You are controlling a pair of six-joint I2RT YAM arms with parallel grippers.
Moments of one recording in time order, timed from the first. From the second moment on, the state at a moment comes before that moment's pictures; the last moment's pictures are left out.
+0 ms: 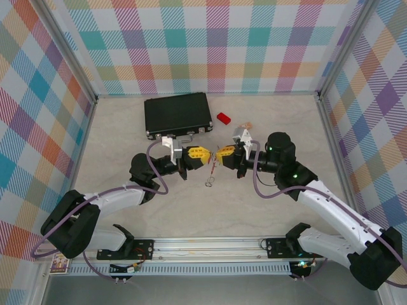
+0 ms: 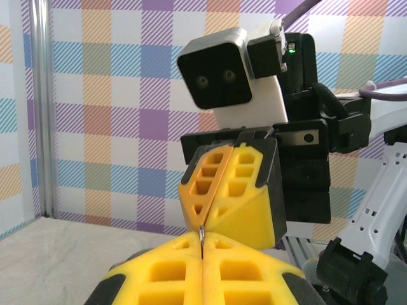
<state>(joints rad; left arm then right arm) -0.61 1.32 0.54 1.20 0.76 -0.34 0.62 1.00 0.81 -0.01 -0.65 0.05</state>
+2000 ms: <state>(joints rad) -0.61 1.31 0.54 1.09 0.81 -0.23 0.62 0.97 0.78 0.00 -0.65 0.02</state>
